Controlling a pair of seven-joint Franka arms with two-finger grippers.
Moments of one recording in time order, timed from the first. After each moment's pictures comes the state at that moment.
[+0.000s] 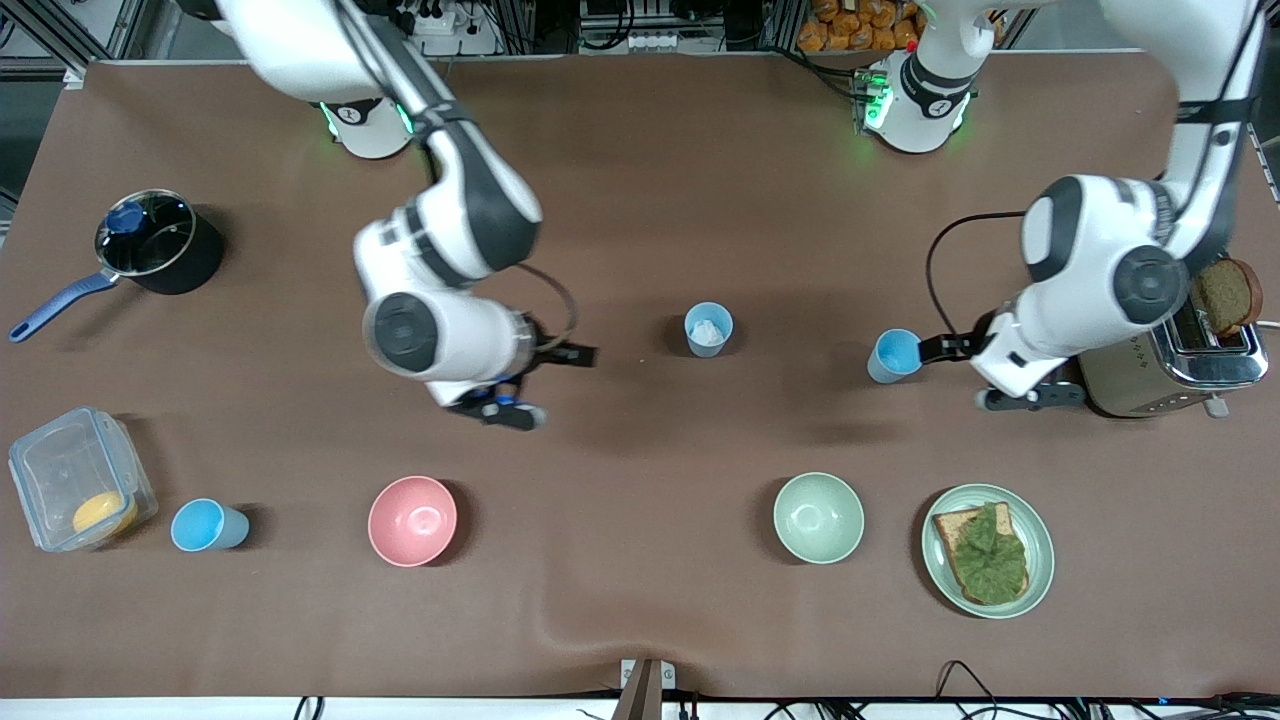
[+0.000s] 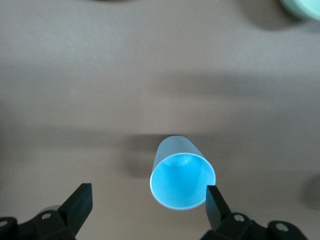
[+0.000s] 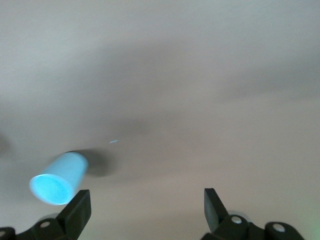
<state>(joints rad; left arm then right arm) 0.00 0.23 -0.14 -2.09 -0.04 2.20 -0.17 0.51 0.57 -0.08 -1.36 0.34 1.70 0.59</state>
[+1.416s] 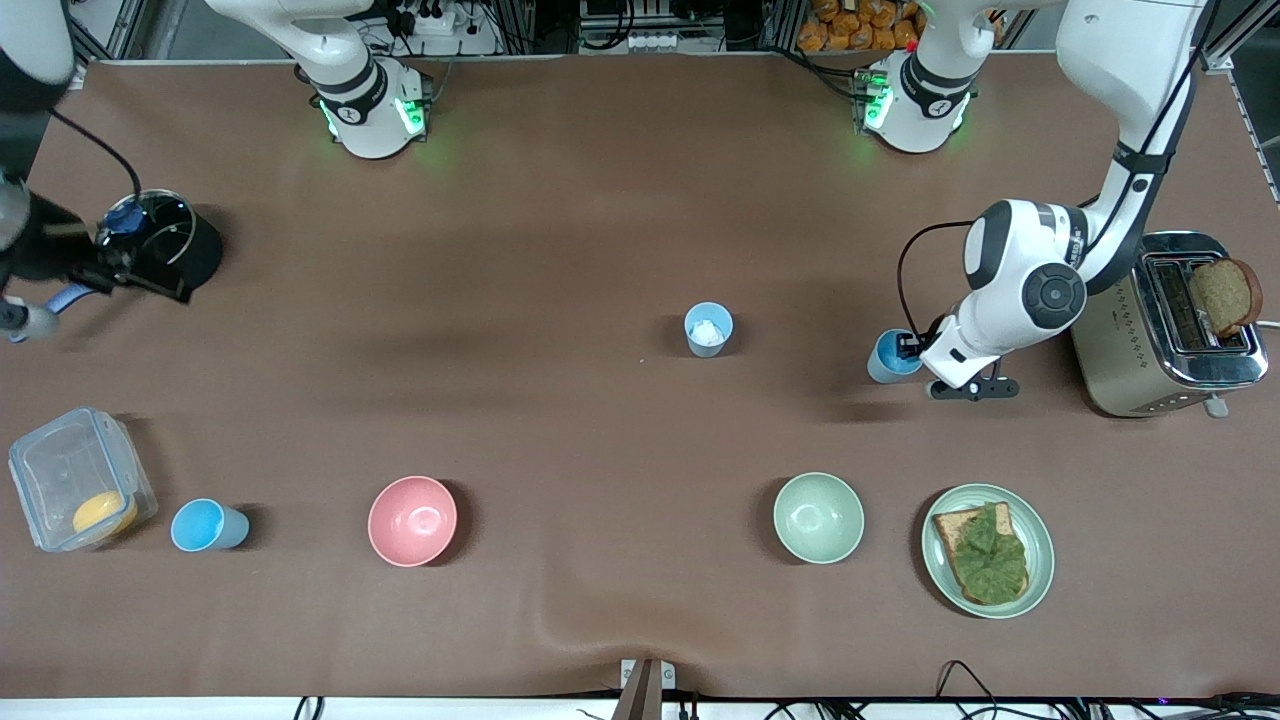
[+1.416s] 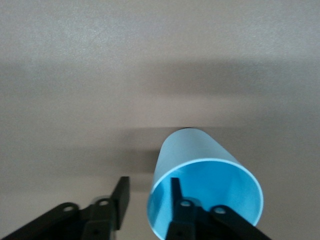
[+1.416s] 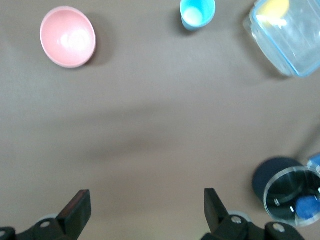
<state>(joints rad) -0.02 0.31 -0.14 -2.20 0.00 2.36 -0.17 0.04 -0.01 -0.09 -1.65 0.03 1.54 0.09</state>
